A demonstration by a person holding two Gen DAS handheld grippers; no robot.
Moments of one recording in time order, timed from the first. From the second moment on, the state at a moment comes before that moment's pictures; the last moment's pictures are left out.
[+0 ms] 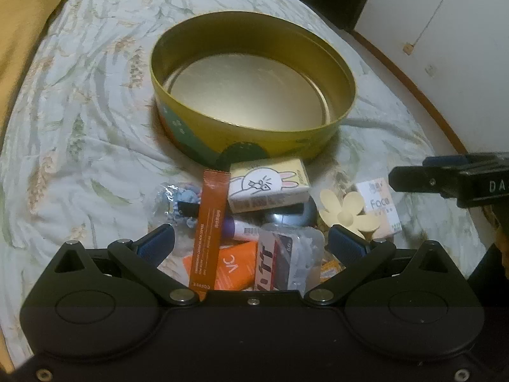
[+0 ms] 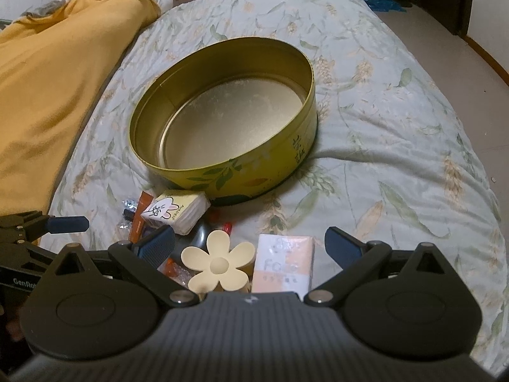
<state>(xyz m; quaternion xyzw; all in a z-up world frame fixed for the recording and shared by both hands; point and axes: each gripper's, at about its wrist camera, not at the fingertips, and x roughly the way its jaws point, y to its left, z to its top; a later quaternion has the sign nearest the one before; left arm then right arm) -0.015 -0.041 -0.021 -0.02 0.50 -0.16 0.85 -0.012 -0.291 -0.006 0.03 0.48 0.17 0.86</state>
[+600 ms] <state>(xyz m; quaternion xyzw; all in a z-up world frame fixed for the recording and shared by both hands) -0.020 -0.053 -0.027 0.00 0.50 -0.18 0.85 -0.011 -0.290 -0.009 0.02 0.49 0.17 0.86</state>
